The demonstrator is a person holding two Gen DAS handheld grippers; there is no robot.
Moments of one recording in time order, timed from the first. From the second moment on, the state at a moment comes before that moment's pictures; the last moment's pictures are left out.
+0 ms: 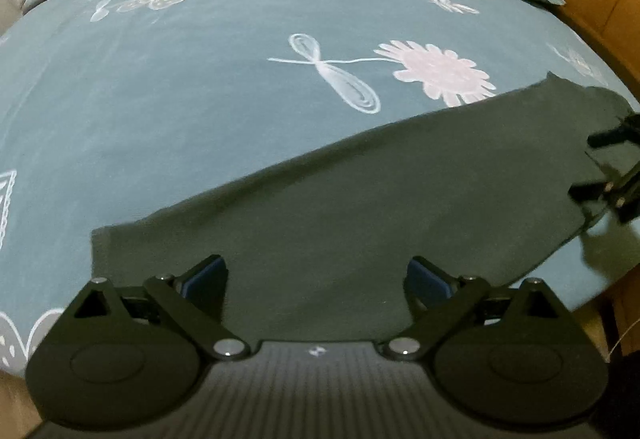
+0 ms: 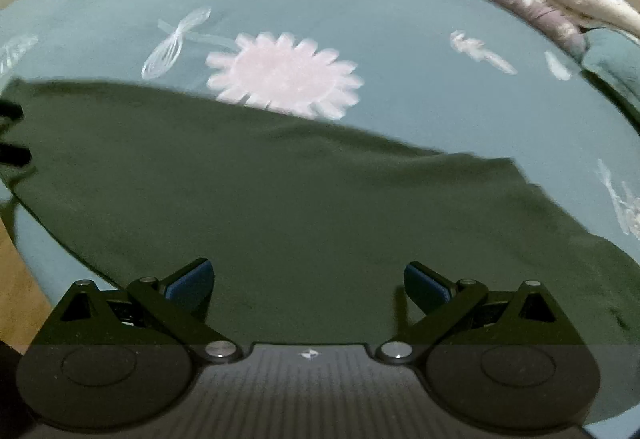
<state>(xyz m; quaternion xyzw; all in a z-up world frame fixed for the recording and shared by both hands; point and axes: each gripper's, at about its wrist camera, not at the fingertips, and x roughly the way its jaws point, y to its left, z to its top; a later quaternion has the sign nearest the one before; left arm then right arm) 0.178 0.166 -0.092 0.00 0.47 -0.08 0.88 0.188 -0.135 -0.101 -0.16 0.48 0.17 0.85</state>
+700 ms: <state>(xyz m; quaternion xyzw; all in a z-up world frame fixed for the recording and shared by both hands) 0.224 0.054 -0.066 0.07 0.46 -0.18 0.87 0.157 -0.254 -0.088 -0.09 0.47 -0.01 0.88</state>
